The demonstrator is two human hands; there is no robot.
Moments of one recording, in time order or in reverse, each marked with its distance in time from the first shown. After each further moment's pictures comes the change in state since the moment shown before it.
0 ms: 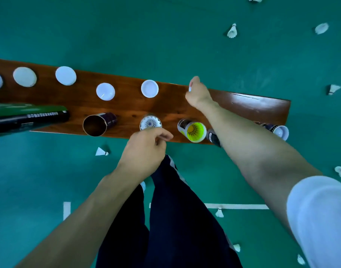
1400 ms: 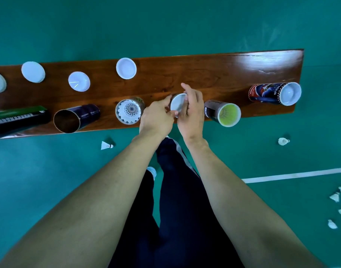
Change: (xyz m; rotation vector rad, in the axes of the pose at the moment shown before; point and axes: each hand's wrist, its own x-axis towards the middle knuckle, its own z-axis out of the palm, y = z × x) left_hand 0.092 -0.003 0.107 0.149 -0.088 -0.142; right_hand -0.117 0.080 0.098 0.536 0.463 -0.122
